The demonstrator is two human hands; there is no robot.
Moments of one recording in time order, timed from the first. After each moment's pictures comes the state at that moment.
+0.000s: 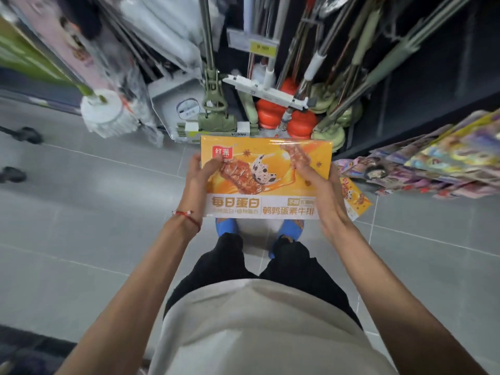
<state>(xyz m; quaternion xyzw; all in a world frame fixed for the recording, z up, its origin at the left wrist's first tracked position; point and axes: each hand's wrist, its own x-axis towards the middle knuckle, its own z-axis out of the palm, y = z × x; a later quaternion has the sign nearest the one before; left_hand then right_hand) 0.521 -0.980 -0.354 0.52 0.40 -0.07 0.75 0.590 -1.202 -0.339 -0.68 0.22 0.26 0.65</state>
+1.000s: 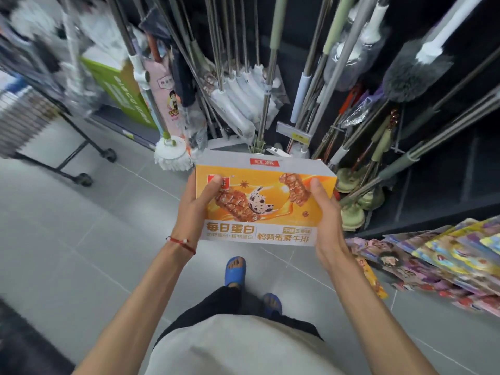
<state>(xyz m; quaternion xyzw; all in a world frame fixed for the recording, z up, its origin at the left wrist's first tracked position) 0.494 -0.965 -0.229 0.61 0.34 0.13 0.71 0.617 -1.163 -0.257 -0.60 0.06 0.27 0.75</state>
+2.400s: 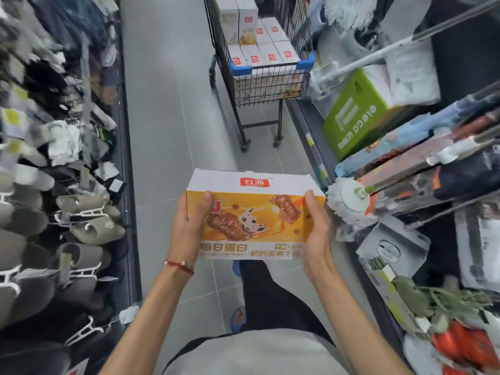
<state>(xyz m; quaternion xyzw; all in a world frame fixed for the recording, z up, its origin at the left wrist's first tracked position) 0.062 -0.589 -0.256 0.37 0.58 0.42 0.59 0.273 -0.629 -0.264 -0.62 -0.20 0.52 0.55</state>
